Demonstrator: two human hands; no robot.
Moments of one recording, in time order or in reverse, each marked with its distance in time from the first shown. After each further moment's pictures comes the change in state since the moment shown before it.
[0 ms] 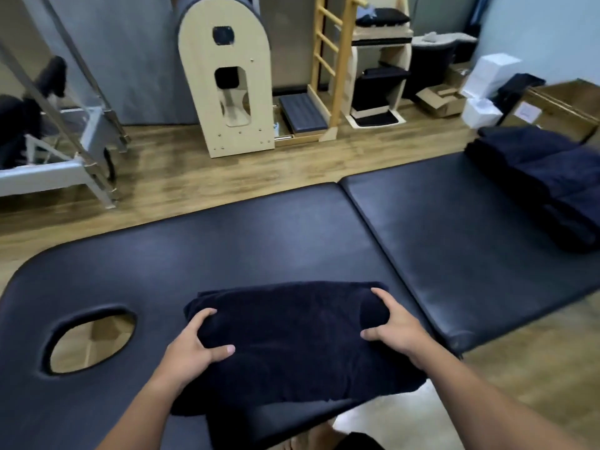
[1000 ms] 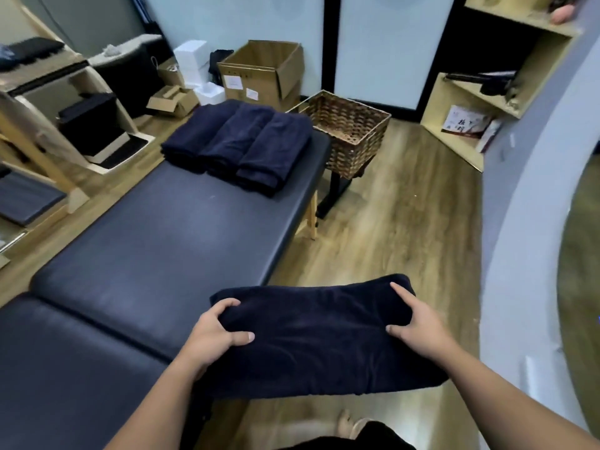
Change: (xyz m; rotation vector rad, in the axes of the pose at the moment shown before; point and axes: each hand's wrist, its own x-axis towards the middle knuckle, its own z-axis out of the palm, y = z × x) left_hand -0.084 0.298 0.460 0.352 -0.657 0.381; right_hand -0.176 0.401 -0.266 0.334 0.637 0.342
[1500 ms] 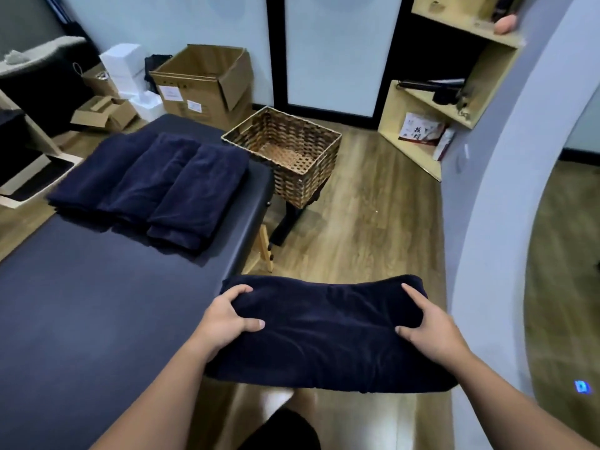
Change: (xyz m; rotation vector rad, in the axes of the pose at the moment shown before) left_hand 0.206 0.182 0.134 0.113 -0.150 0.126; right_hand 0.169 0.026 -0.149 -0.036 0.161 0.118
